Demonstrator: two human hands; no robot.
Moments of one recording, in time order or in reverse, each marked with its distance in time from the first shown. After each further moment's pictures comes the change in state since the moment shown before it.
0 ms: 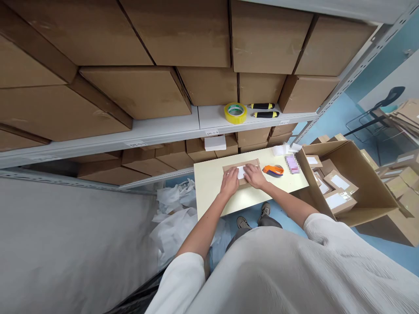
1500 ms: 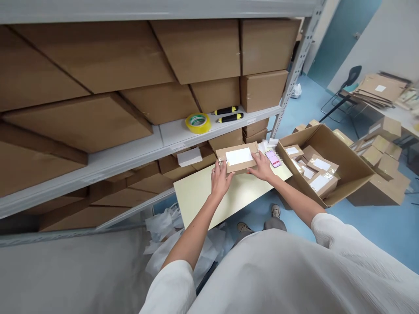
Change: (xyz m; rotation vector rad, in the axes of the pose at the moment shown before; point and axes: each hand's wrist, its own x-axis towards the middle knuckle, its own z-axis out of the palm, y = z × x) left_hand 0.040 0.078 -0.006 0.130 0.063 0.099; right_hand -0.072 0.056 -0.111 -0.022 0.237 0.414
